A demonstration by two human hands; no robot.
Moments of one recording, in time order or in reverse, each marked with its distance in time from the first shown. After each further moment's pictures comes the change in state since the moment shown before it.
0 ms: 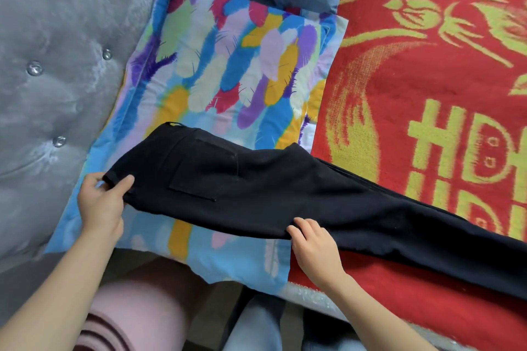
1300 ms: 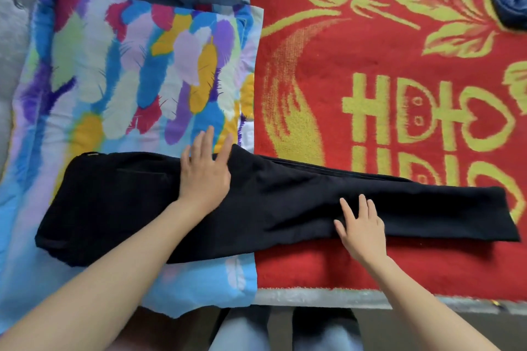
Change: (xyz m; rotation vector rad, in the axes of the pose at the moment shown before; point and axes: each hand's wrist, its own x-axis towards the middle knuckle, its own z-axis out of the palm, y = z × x) left_hand -0.091 -0.001 0.212 1.181 -0.510 1.226; right_hand -0.062 0.134 -0.018 -0.045 -0.249 0.777
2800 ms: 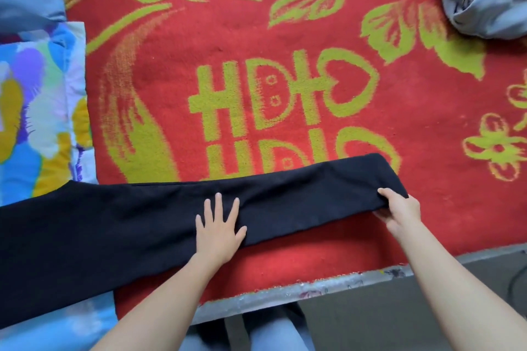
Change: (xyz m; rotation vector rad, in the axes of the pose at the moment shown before) left_hand -0.027 0.327 0.111 0.151 -0.678 0.067; right_hand 0.026 0.346 -0.027 1.781 0.266 1.075
